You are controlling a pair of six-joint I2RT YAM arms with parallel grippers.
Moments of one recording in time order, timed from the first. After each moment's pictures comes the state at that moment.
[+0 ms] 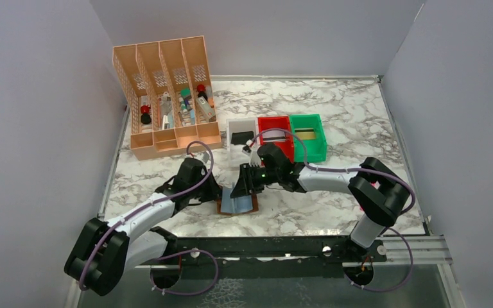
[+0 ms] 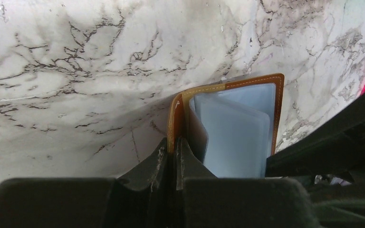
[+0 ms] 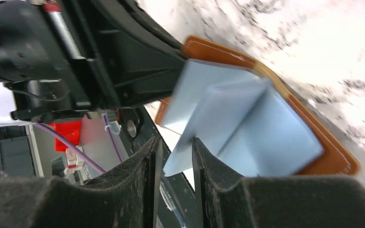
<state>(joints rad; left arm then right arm) -0.49 1.06 0.35 -0.09 0.25 -0.71 0.89 1.69 0.84 0.21 -0.52 0.75</state>
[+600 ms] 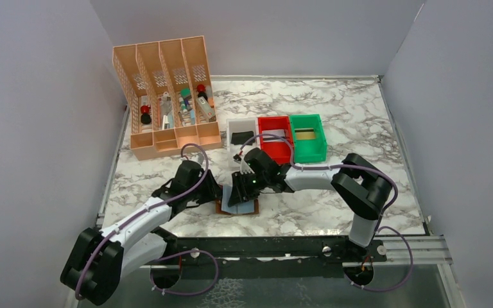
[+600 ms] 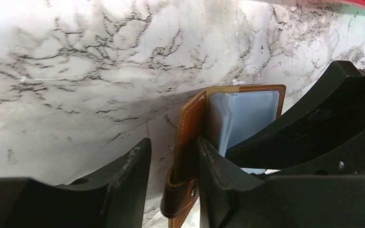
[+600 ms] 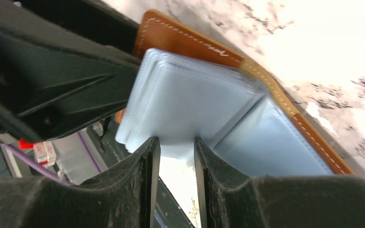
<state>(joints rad) -0.49 1.00 0.33 -0.13 0.19 -0.77 0.95 1.82 0.95 0.08 -0.48 0.68</state>
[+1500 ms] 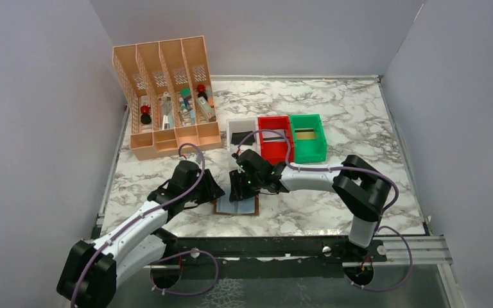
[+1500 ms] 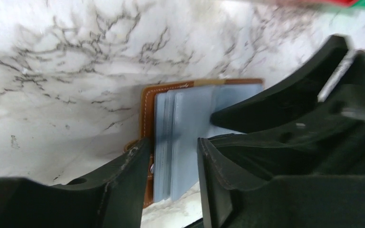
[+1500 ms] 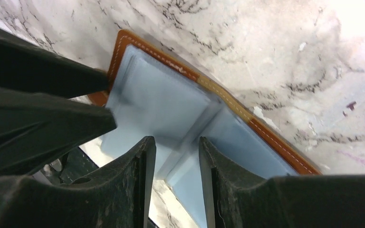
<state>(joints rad) -0.49 0.86 0.36 -0.24 0.17 -0.76 1.00 1.83 1.05 -0.10 -0.17 0.62</state>
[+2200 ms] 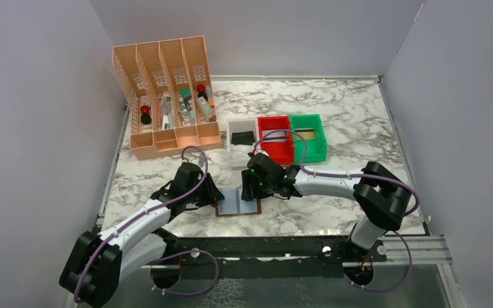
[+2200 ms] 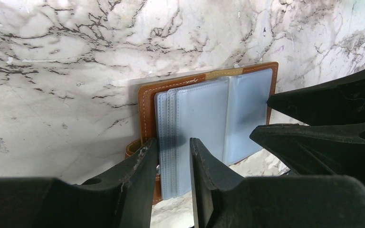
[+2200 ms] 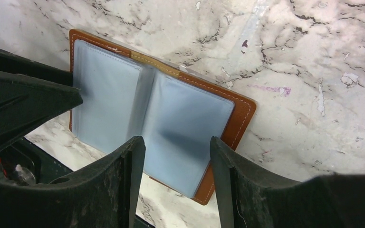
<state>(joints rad) -0.49 0.96 0.31 -0.17 0.22 -0.76 1.01 1.66 0.93 -0.18 0.02 0.70</state>
